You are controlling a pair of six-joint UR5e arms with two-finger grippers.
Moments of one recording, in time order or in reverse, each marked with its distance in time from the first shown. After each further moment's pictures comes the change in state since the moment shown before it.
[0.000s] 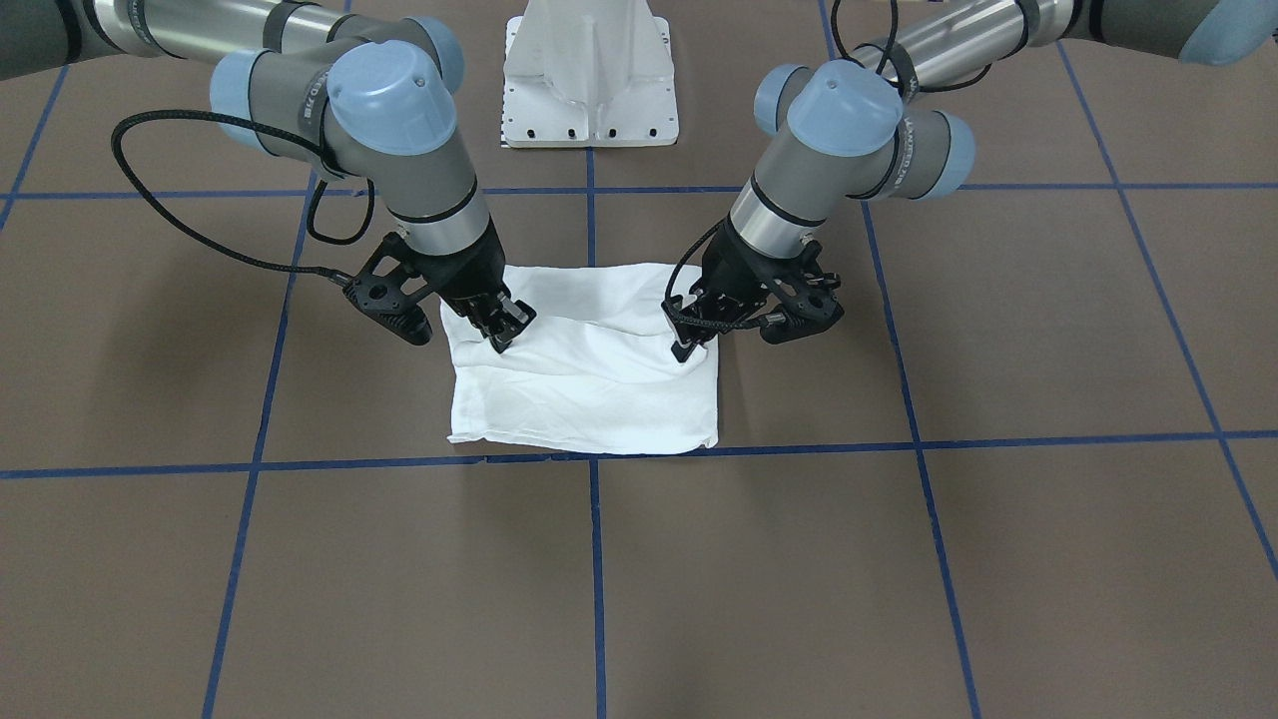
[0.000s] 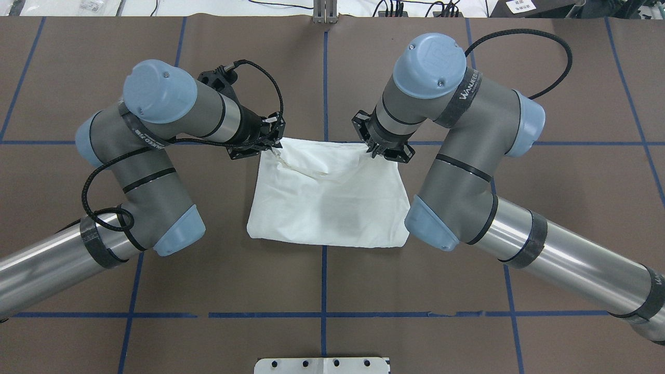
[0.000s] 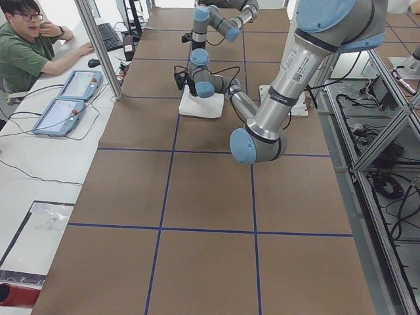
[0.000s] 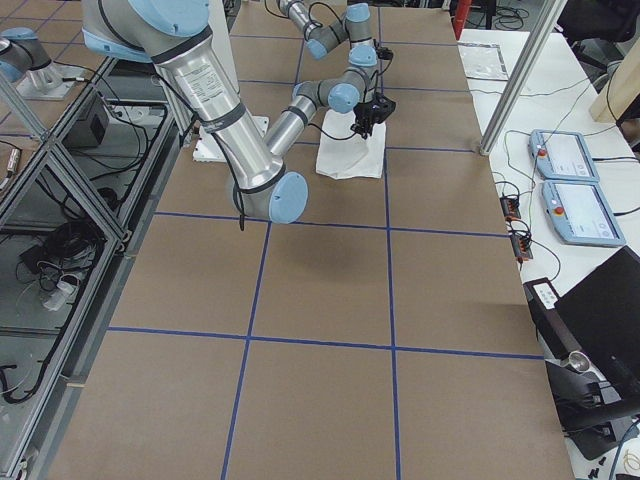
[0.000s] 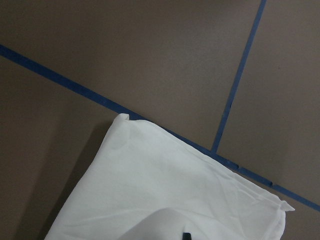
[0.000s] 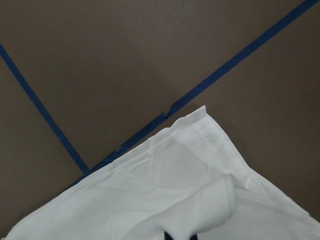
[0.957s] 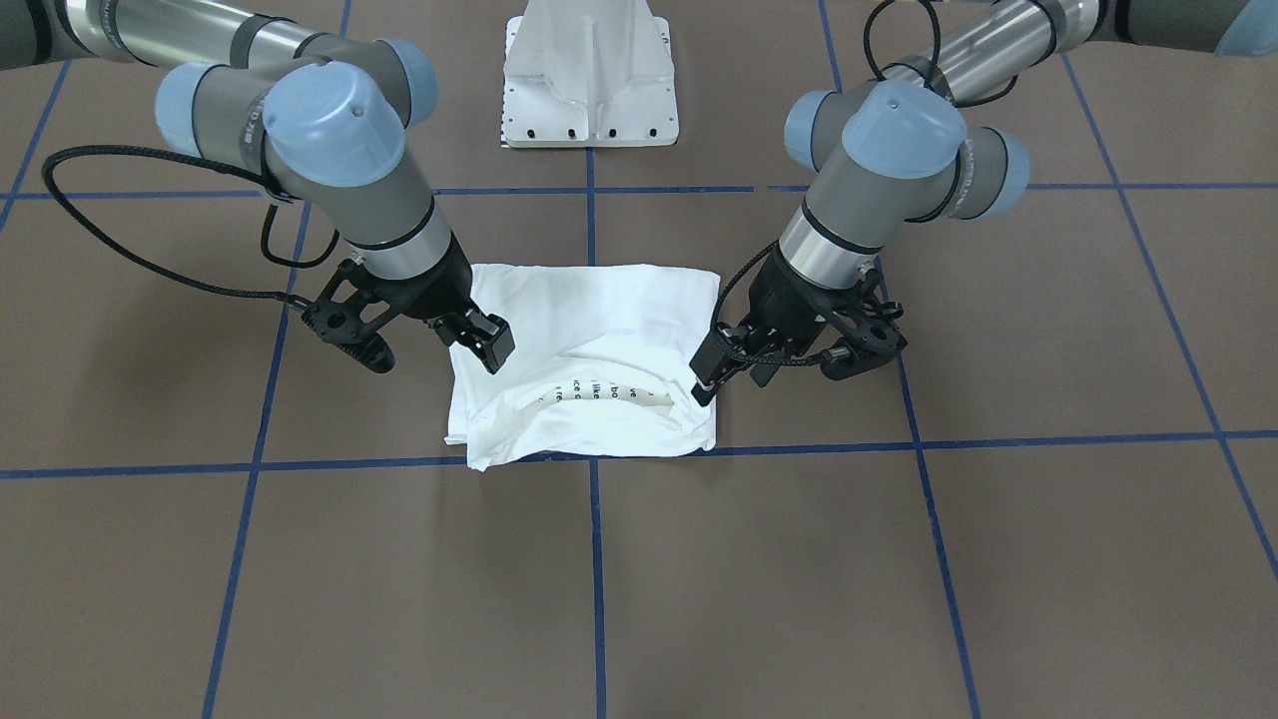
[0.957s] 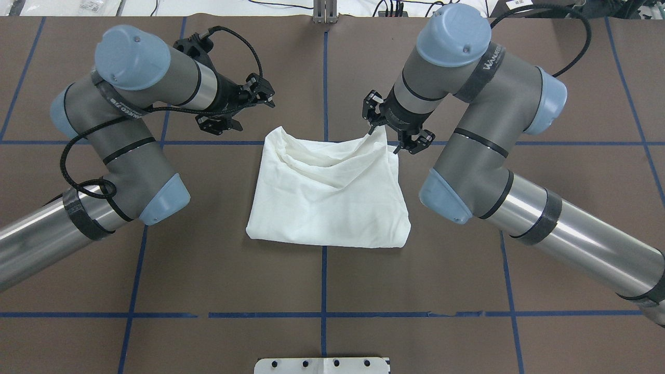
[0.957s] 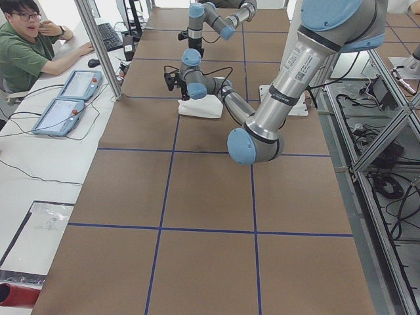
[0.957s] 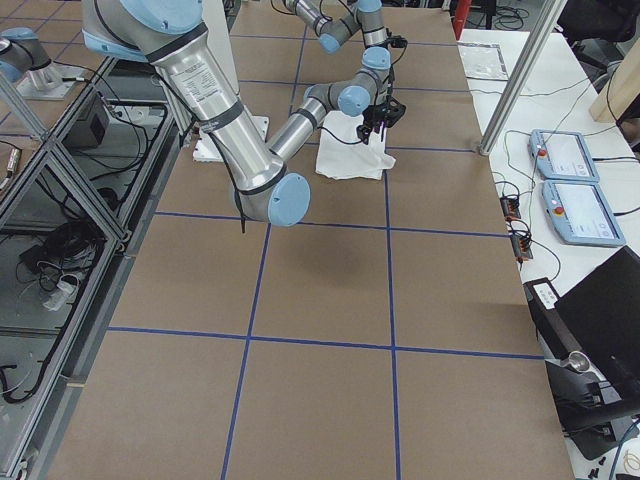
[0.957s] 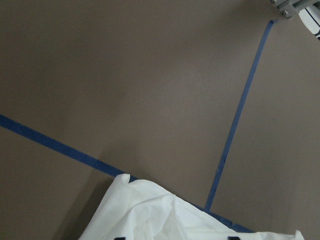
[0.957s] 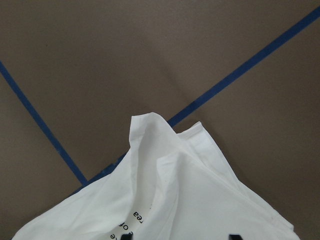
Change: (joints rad) left arm -0.102 0.007 0.016 -0.002 -0.018 0.038; right arm 0.086 -0.012 -0.017 0.005 0.138 -0.085
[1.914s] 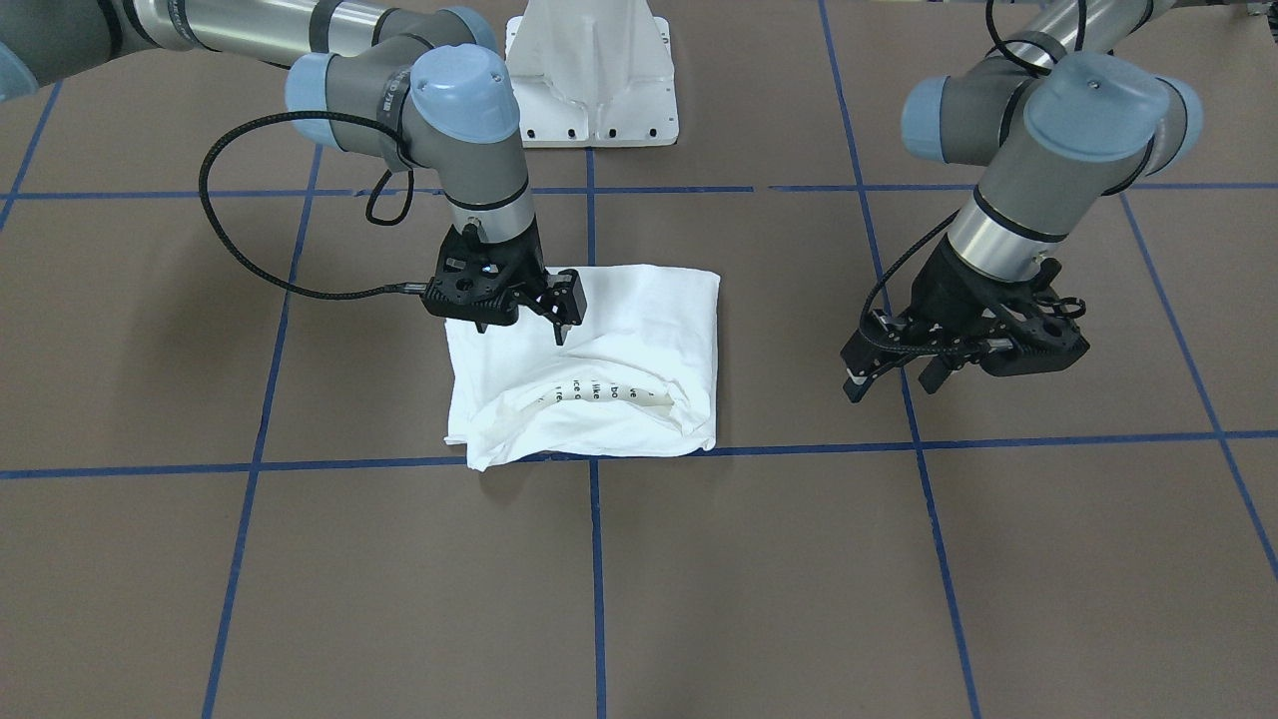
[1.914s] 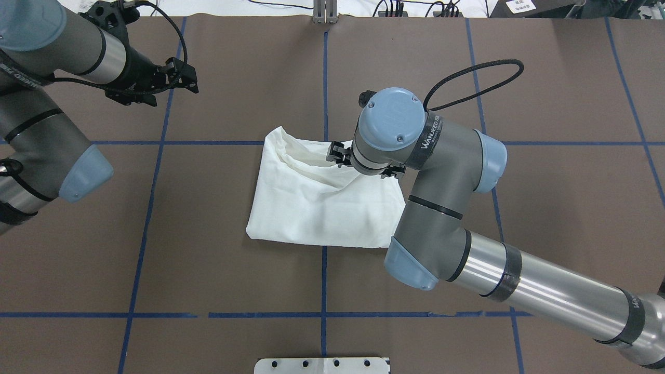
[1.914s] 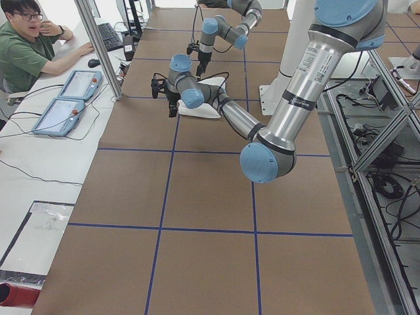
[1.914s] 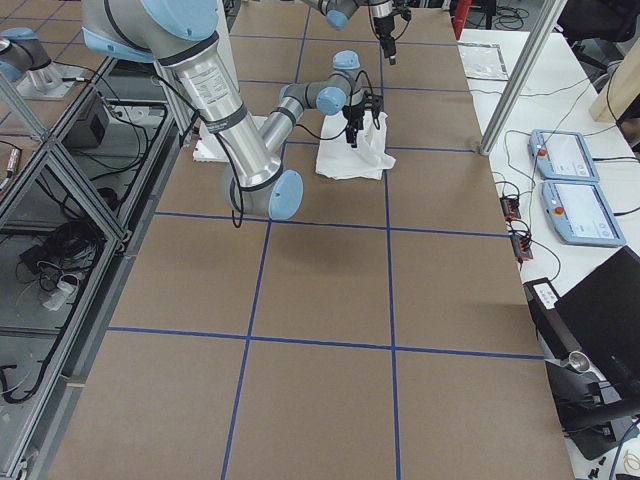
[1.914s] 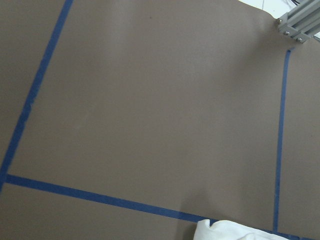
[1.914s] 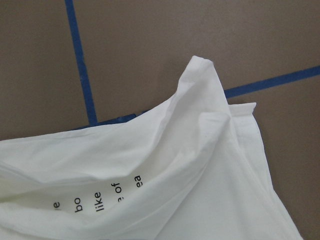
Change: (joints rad) left arm -0.152 0.159 -0.135 0.147 -0.076 0.427; right arm -0.197 0.025 -0.013 0.000 -0.336 -0.281
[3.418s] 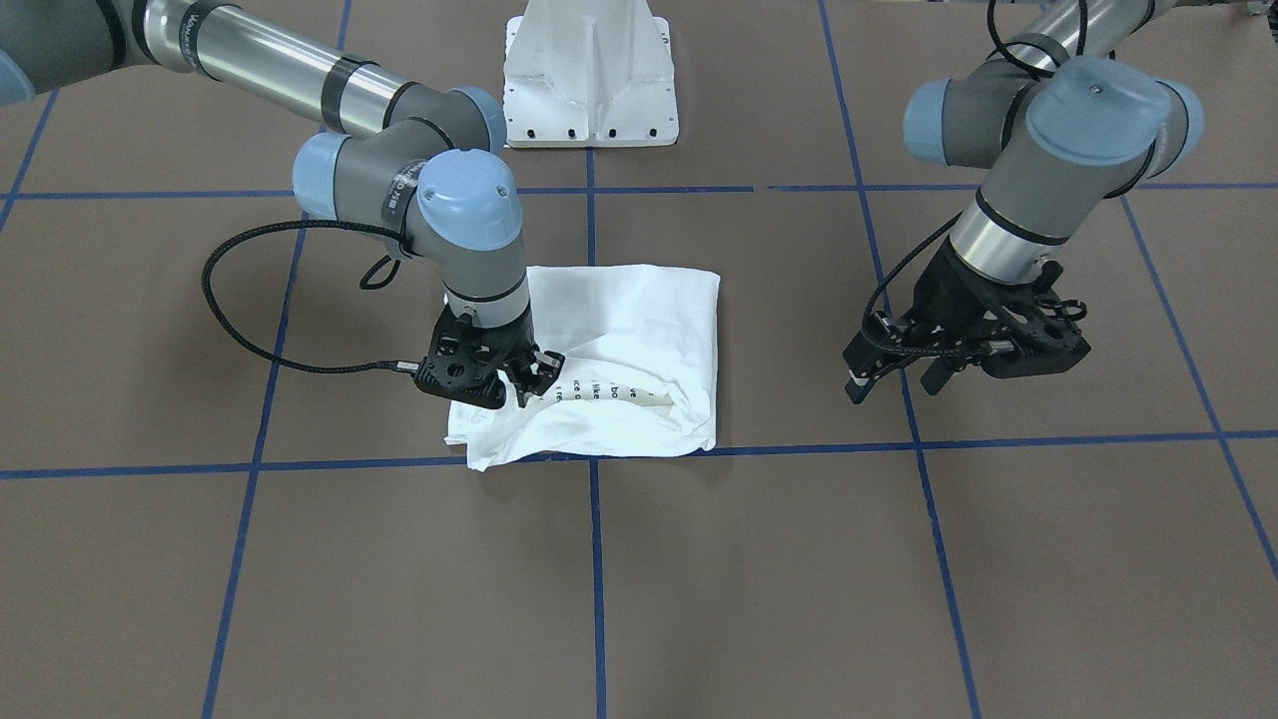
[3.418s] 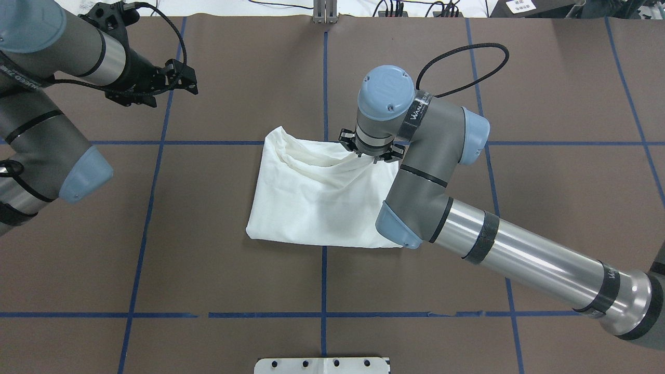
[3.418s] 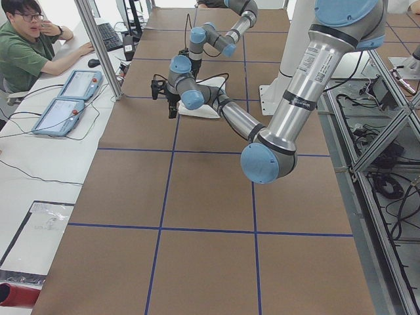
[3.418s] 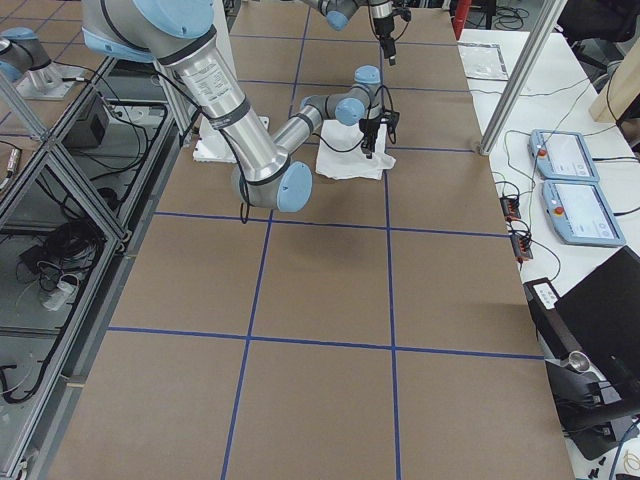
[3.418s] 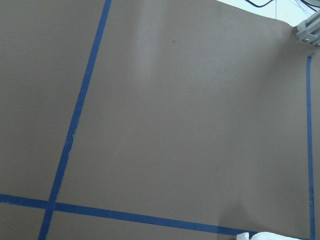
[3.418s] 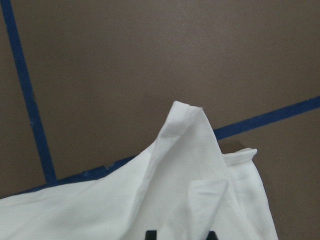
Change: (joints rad) left arm 0.004 0.002 0.005 -0.012 0.001 -0.003; right arm 0.065 0.061 -0.200 0.054 0.091 0.012
